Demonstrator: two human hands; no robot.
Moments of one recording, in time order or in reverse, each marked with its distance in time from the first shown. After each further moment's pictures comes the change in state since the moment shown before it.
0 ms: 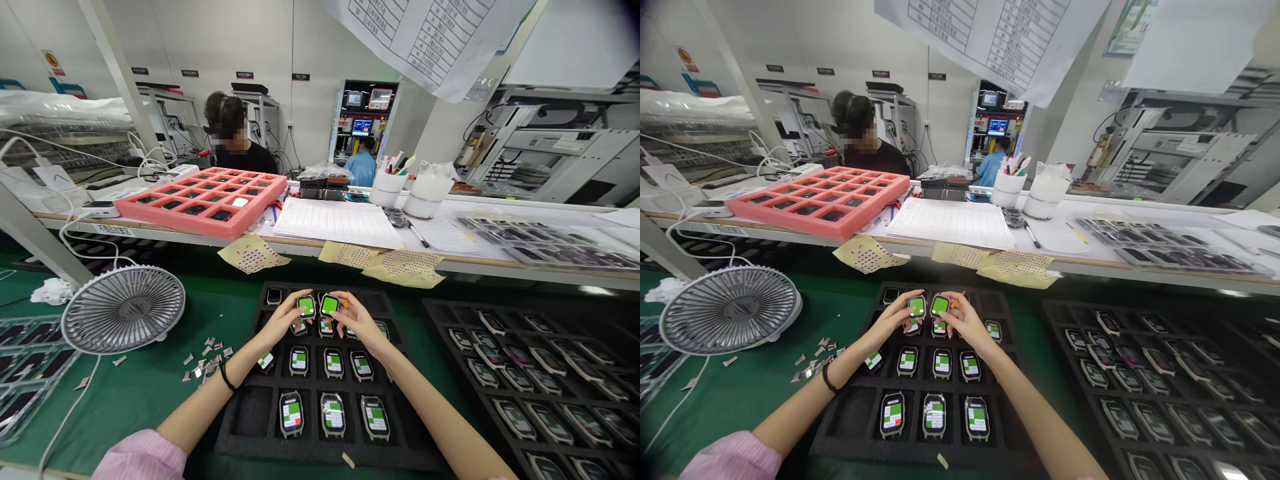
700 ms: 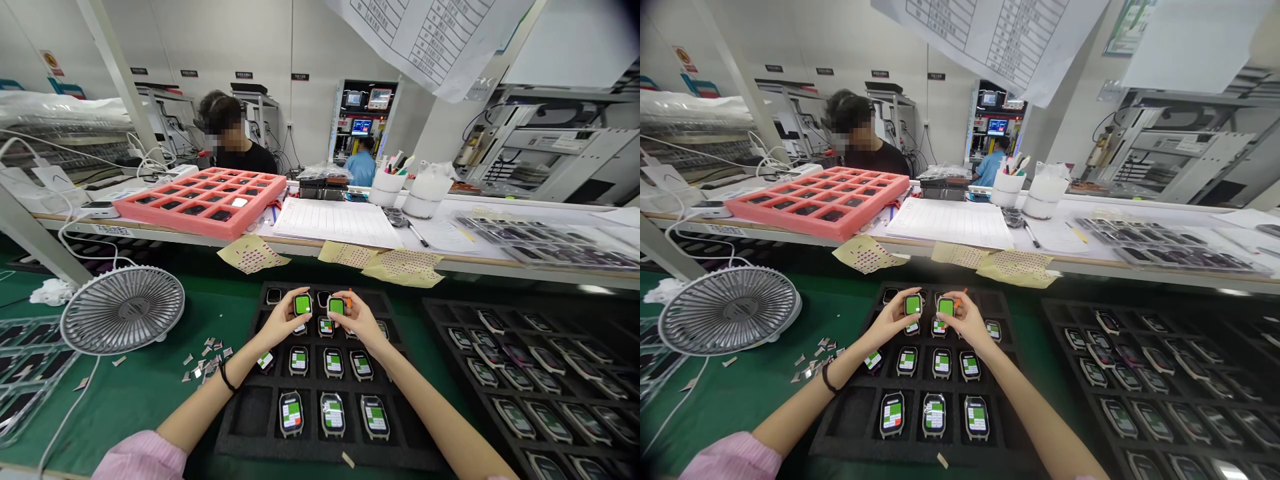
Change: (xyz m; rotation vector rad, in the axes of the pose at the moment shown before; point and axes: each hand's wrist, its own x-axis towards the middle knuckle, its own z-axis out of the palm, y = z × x) left_hand 0.001 -0.007 -0.001 0.078 -0.001 0.121; right_hand -0.001 -0.003 0.002 -0.087 0.139 0.009
